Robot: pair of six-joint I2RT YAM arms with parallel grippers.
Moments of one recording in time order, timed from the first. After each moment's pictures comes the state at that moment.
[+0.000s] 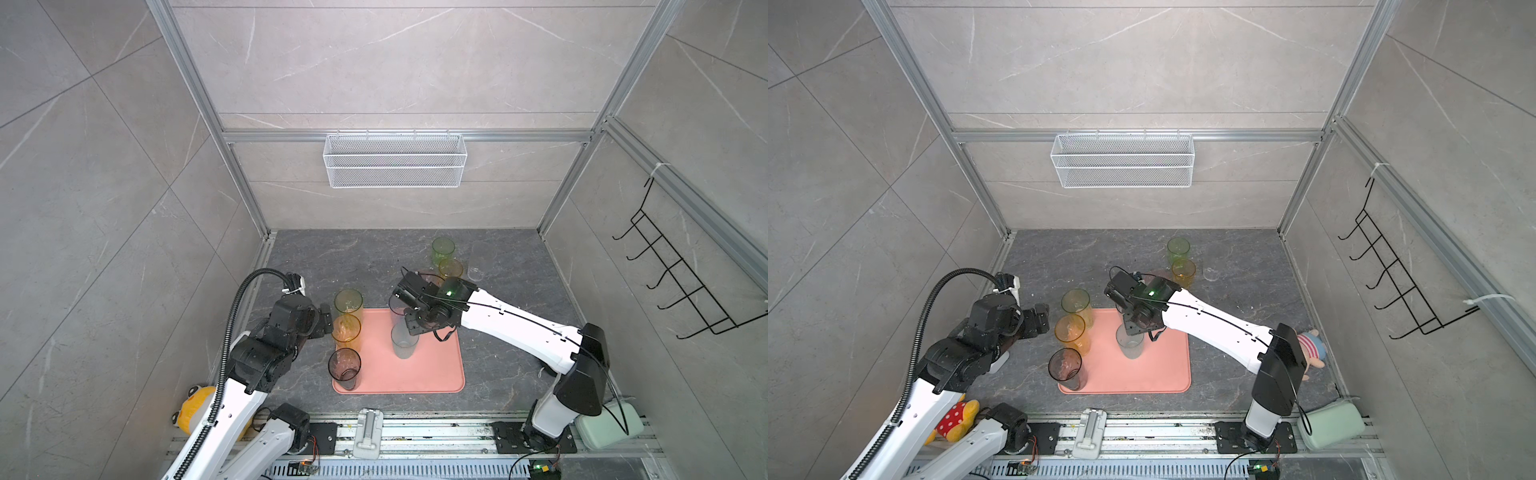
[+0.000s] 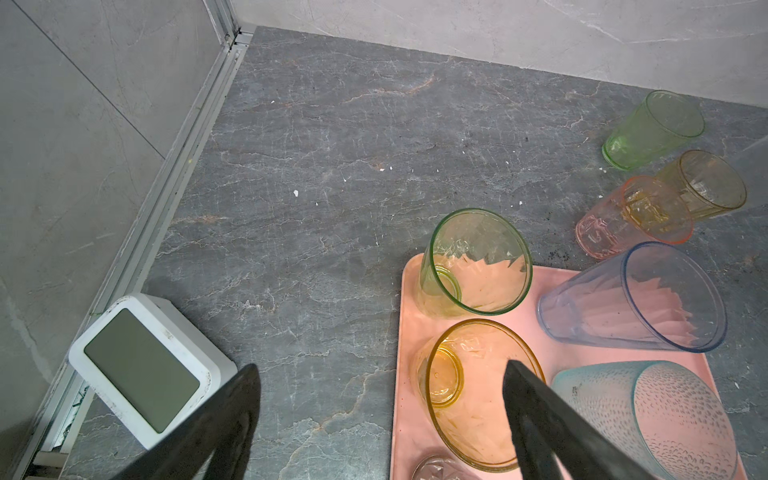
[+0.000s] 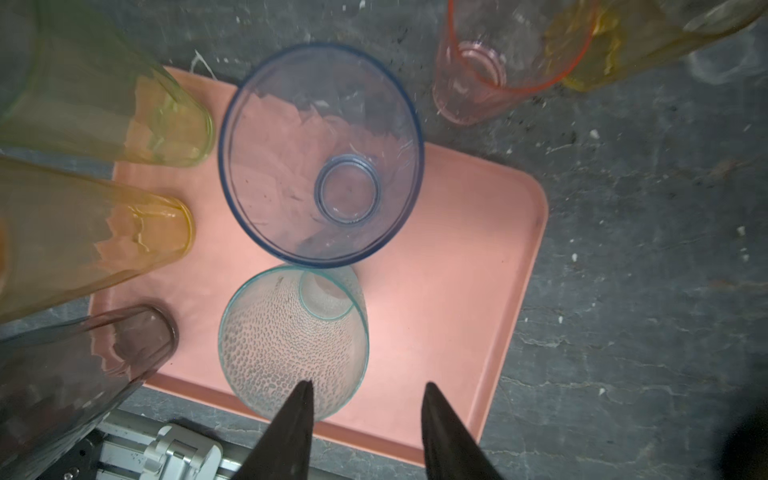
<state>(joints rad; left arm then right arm) -0.45 0.76 0.95 -0.90 -0.34 -0.39 0.96 1.69 1.60 -1.13 0.25 0.63</state>
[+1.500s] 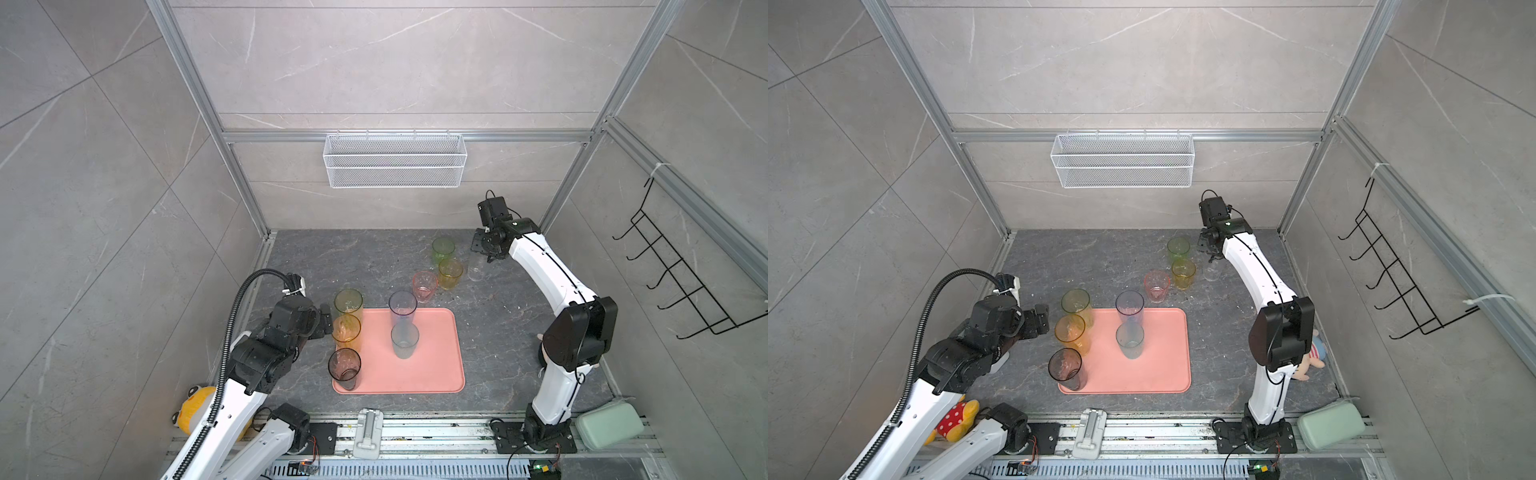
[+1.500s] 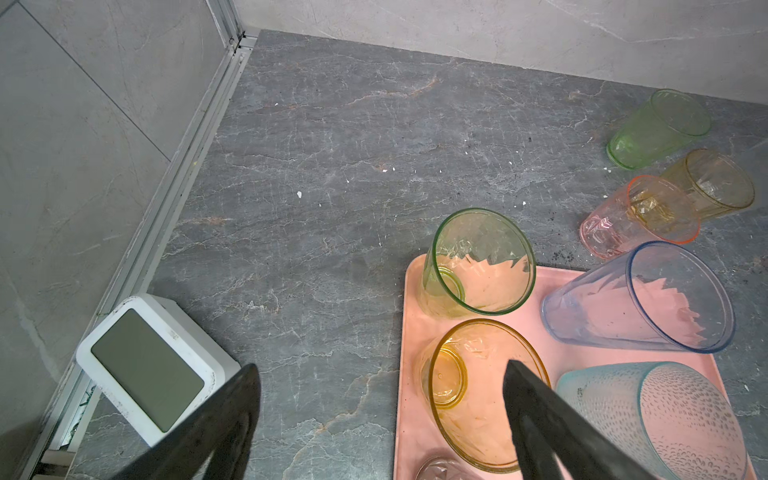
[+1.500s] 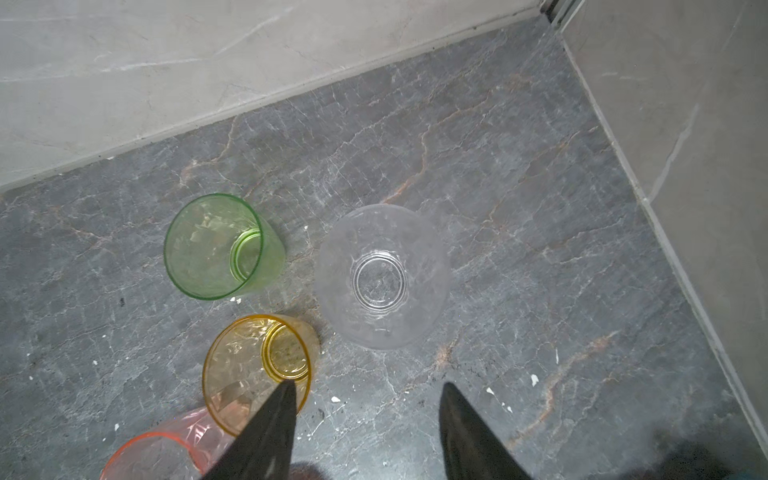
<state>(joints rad) -0.46 0.75 0.95 -0.90 -0.36 -0.39 0.23 1.89 1.84 -0.93 0.28 0.46</state>
